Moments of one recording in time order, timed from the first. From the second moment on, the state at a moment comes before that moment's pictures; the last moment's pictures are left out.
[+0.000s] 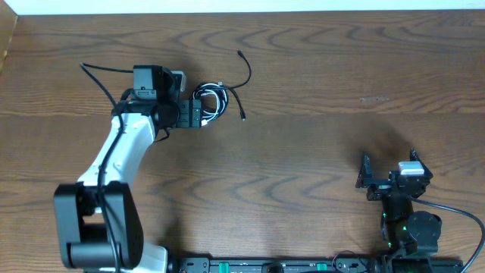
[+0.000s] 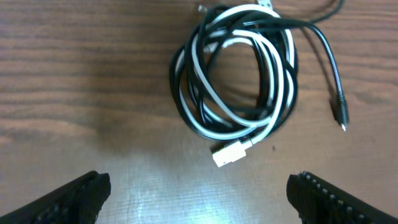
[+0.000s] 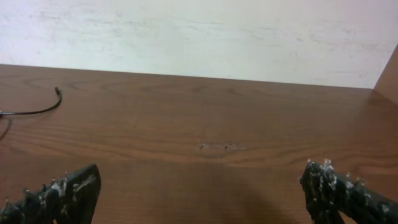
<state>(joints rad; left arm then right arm) 0.00 1.67 1.08 -0.51 0.21 0.02 0.01 0.01 0.01 -0.07 0.00 -0.04</state>
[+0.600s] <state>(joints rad) -0.10 1.77 1.10 -0.31 0.11 -0.02 0.01 0.01 0.01 -0.07 0.00 -0.04</state>
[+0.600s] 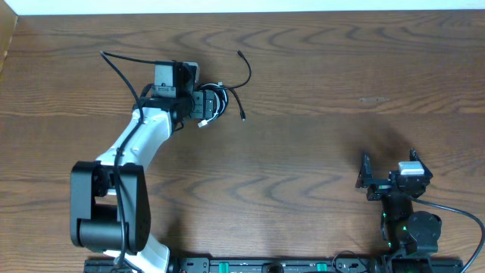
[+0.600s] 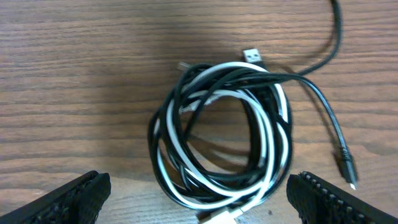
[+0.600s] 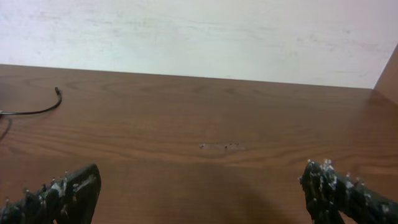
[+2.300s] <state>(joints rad) -0.08 1.93 1.23 -0.45 0.04 -0.05 0.01 0.01 0.01 -0.07 0.00 -0.04</state>
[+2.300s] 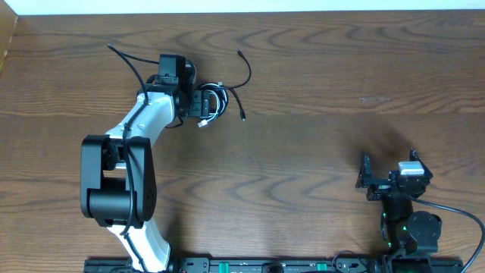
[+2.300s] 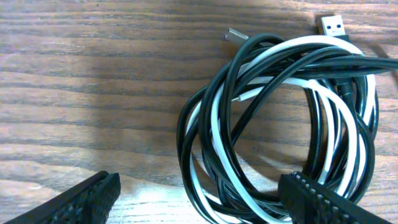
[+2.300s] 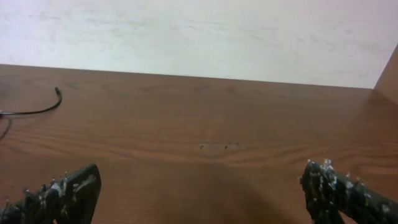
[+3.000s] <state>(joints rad) -0.08 1.94 1.23 -0.44 0.04 -0.06 0.01 0.01 0.01 -0.07 0.00 -0.04</state>
